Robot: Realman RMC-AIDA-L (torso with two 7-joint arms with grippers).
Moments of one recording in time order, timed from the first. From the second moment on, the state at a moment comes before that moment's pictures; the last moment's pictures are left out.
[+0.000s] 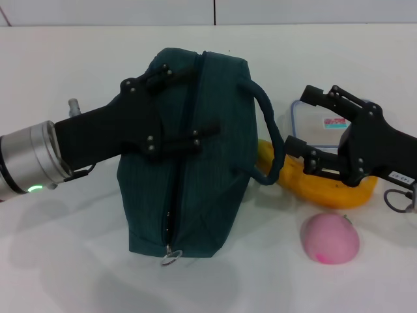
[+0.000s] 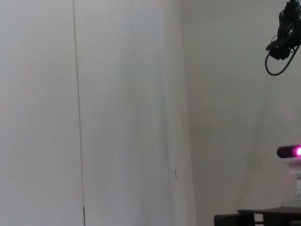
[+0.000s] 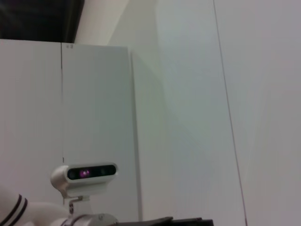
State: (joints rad) left arm -0.46 -2.08 0.90 0.48 1.48 1.70 -0.87; right arm 0.41 1.99 -1.55 -0.41 -0.82 -1.61 0.81
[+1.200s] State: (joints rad) left arm -0.45 -2.05 0.87 1.04 1.62 1.66 -1.66; right arm 0.36 2.00 -1.52 -0.46 -0.82 -1.66 0.77
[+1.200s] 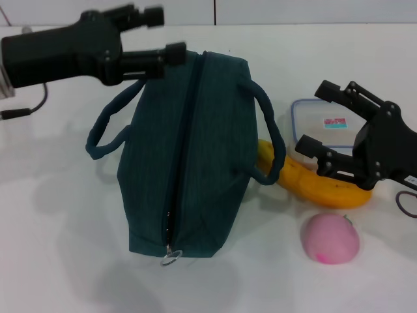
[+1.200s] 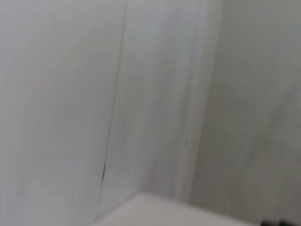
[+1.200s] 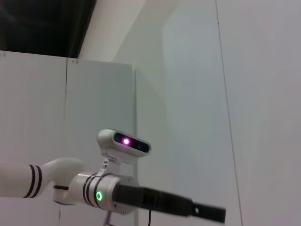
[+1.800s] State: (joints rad) left arm -0.43 -2.08 0.82 1.11 1.86 1.62 -1.81; right arm 0.37 2.00 -1.52 -0.48 -0.82 -1.66 0.78
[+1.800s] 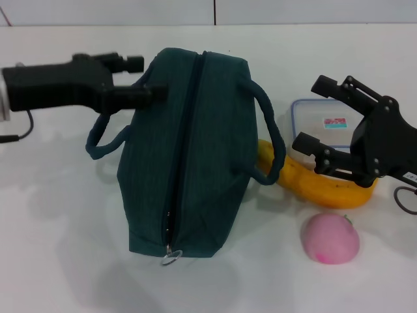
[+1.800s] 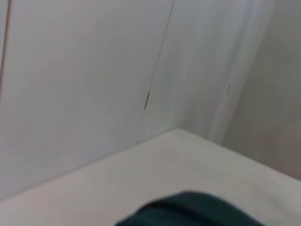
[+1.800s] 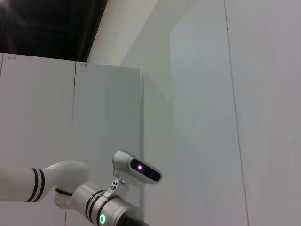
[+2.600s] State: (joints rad) left arm -0.47 -2.08 0.86 1.03 1.89 1.56 -1.72; right arm 0.36 2.00 -1.52 -0.47 -0.82 -1.64 0.77
